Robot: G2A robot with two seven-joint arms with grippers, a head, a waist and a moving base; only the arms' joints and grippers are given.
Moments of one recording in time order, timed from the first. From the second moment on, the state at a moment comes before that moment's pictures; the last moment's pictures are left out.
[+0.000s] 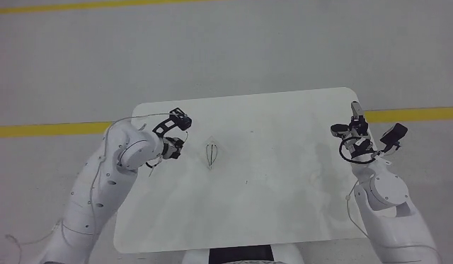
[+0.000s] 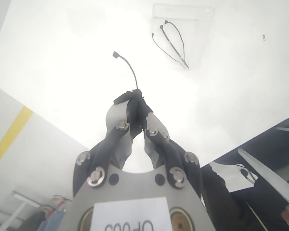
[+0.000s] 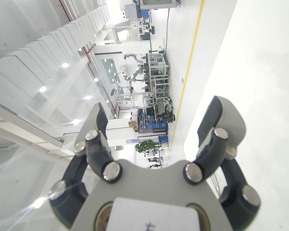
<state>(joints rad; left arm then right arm) 1.17 -1.01 -1.16 -1.76 0.93 -0.34 -1.33 -1.73 -1.15 1.60 -1.80 0.42 0.00 0.00</state>
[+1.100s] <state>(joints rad) 1.02 -0.83 -0.89 -1.74 0.88 -0.34 -1.12 -1.71 -1.14 1.60 -1.87 0.32 0.08 0.12</state>
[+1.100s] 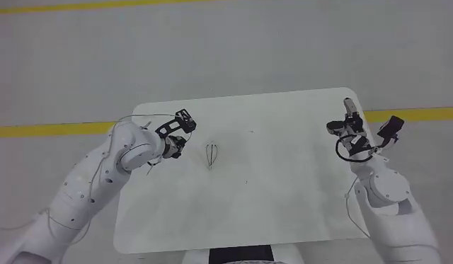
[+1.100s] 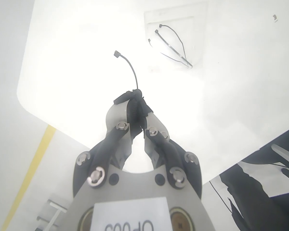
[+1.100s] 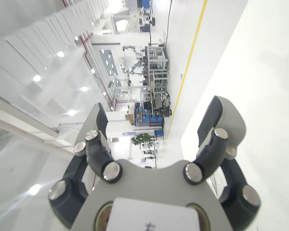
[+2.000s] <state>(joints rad) 0.97 -0.76 -0.79 -1.75 0.82 -0.34 -1.01 -1.47 -1.14 1.38 -1.84 0.03 0.34 0.37</state>
